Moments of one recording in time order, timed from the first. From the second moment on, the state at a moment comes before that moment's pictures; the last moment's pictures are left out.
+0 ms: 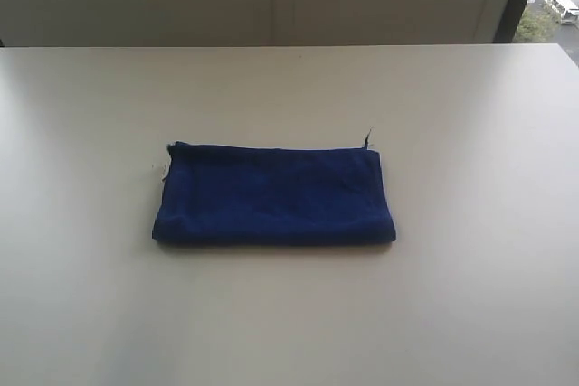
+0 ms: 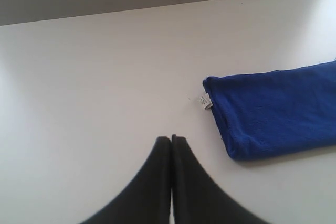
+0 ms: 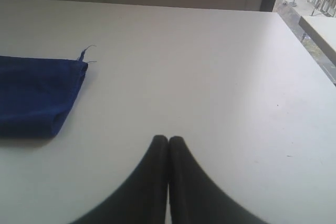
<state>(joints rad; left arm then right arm) 0.08 0.40 -0.50 -0.50 0.66 0.53 -0.10 0.01 -0.01 0.04 0.37 -0.05</state>
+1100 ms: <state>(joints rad) -0.04 0.40 -0.50 -0.49 0.66 0.53 -0.10 0.01 -0.01 0.04 0.36 -0.05</state>
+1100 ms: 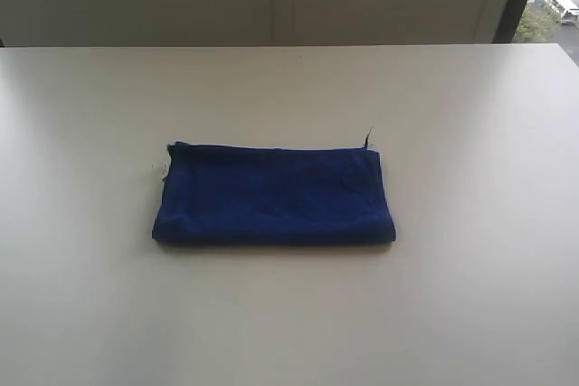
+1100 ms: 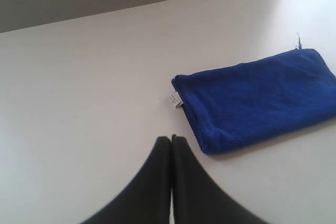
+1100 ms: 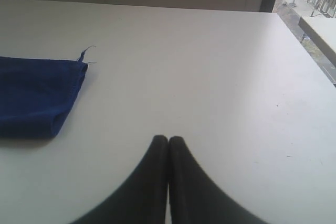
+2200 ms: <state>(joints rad) 0.13 0.09 -0.50 -0.44 0.66 0.53 -0.10 0.01 -0.01 0.04 0.36 -0.04</state>
